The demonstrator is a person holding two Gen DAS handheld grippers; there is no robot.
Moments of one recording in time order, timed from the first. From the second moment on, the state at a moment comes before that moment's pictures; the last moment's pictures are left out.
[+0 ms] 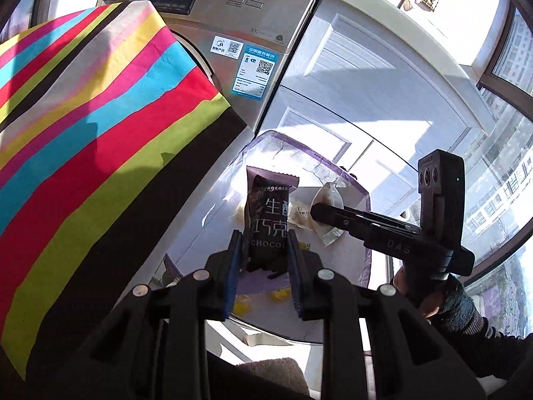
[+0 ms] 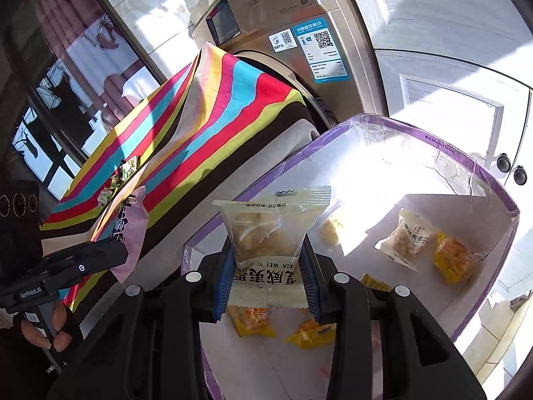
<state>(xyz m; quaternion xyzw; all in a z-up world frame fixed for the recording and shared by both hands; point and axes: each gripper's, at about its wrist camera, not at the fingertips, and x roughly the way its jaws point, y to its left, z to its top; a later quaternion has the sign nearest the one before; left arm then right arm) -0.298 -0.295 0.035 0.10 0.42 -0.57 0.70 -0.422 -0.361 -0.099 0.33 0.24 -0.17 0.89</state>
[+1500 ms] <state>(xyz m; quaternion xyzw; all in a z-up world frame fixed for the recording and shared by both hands) 0.002 0.047 0.003 0.02 0.46 0.00 0.89 0.058 -0.181 -0.022 0.15 0.39 -0.03 0.91</state>
